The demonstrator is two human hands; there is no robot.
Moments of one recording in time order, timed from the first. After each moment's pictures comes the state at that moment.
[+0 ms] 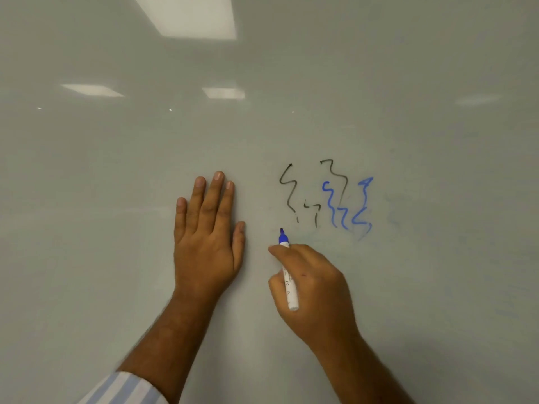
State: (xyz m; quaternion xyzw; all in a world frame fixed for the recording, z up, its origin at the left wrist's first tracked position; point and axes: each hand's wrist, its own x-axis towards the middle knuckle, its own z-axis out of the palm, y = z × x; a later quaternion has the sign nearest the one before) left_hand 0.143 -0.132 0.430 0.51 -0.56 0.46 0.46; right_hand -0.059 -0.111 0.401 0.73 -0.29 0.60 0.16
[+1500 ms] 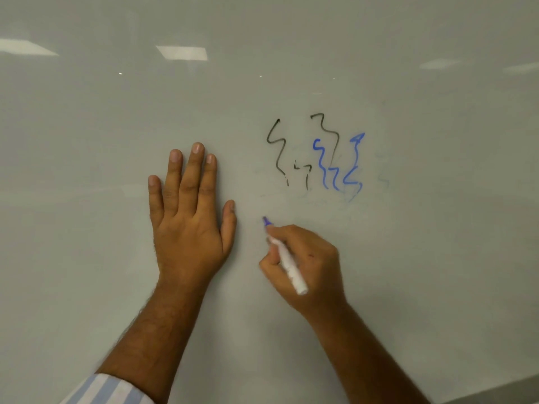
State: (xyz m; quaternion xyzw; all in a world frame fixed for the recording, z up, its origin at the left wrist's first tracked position) left_hand 0.143 -0.133 0.411 0.50 -0.57 0.45 0.48; right_hand -0.051 -0.125 0.370 0.69 -0.27 0.67 0.10
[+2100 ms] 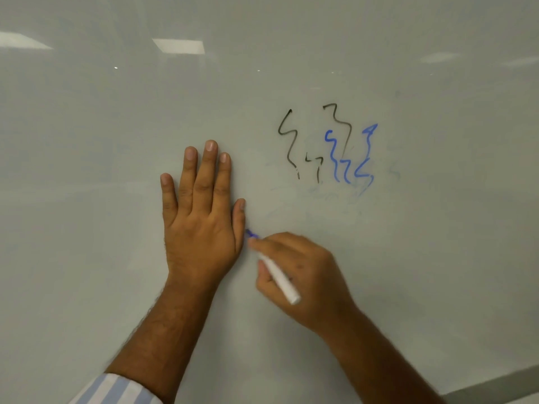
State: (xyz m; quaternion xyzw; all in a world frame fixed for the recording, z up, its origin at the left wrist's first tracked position) left_hand 0.146 -0.135 0.405 0.51 -0.58 0.46 0.44; right_hand -0.039 -0.107 0.361 0.76 -0.25 0.58 0.14
